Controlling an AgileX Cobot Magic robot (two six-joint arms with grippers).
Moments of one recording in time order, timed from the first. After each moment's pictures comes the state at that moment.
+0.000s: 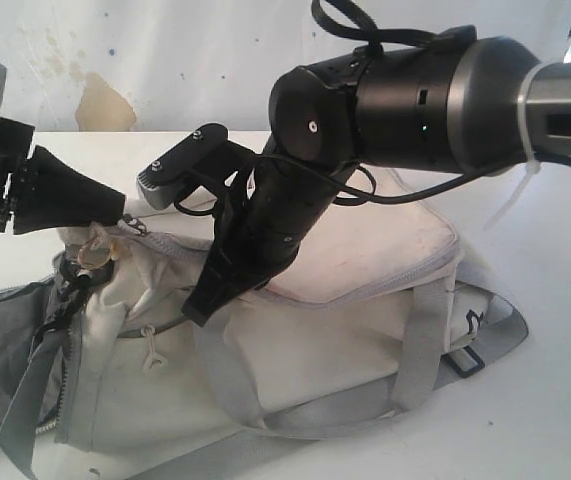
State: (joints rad) left arm 0.00 1.48 -0.93 -1.24 1.21 0.94; right arm 0.80 1.81 -1.37 0.11 0.75 -0.34
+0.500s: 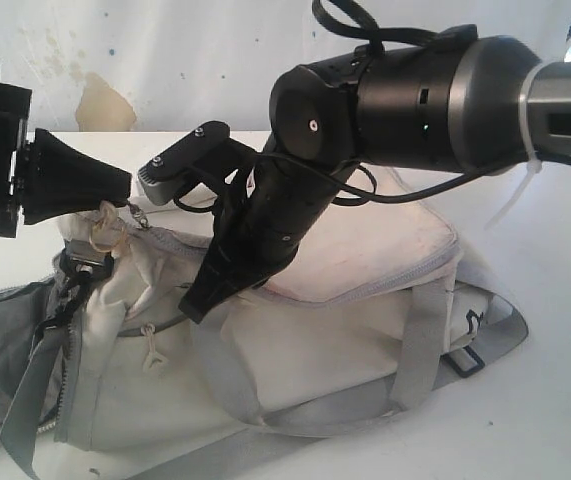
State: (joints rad) left arm 0.01 1.48 -0.90 -1.37 1.21 0.84; right arm 0.80 1.81 -1.37 0.11 0.75 -0.32
